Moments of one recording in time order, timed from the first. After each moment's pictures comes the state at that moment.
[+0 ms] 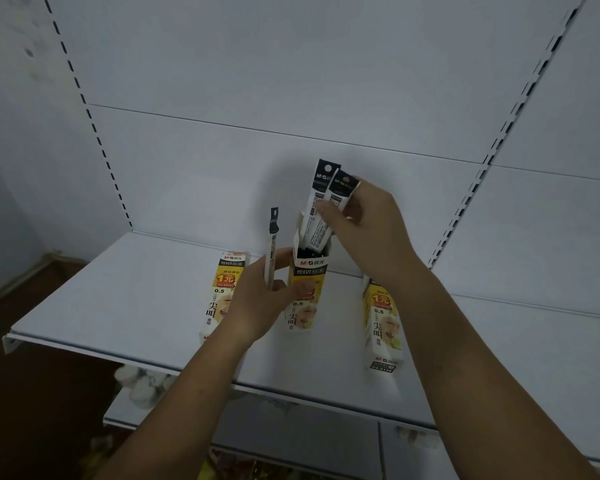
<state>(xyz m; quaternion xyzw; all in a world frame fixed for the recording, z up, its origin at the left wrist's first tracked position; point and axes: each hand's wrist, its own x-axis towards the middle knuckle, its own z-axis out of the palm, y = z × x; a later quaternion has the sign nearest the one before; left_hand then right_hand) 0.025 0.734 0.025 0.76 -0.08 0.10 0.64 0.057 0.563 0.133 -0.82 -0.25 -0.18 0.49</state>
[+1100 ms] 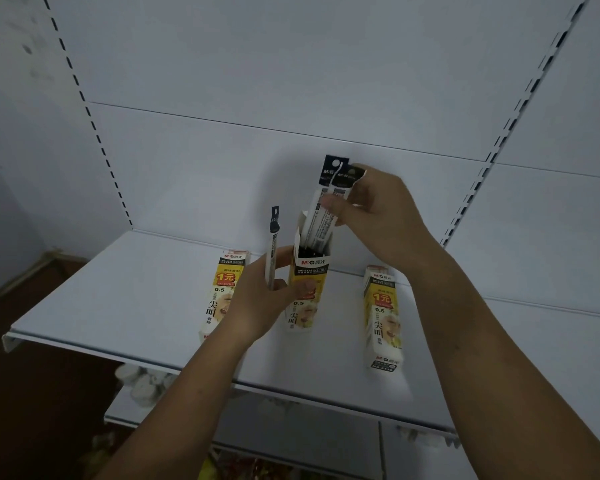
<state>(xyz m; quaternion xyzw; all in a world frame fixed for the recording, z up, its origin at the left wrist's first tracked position) 0.025 0.734 0.026 0.75 -0.07 0.10 0.64 0.068 0.552 0.152 -0.79 -0.31 -0.13 0.50</state>
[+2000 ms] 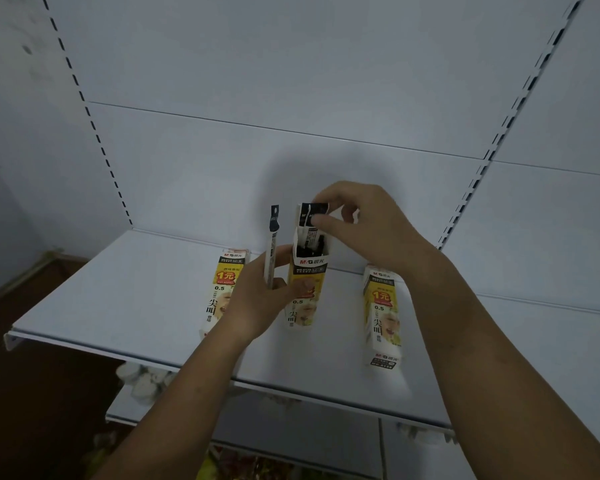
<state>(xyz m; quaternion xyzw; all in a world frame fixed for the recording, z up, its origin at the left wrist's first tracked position) 0.023 0.734 0.026 0.76 -0.07 0.10 0.63 0.078 0.549 0.137 -0.87 -0.32 -0.11 0.37</state>
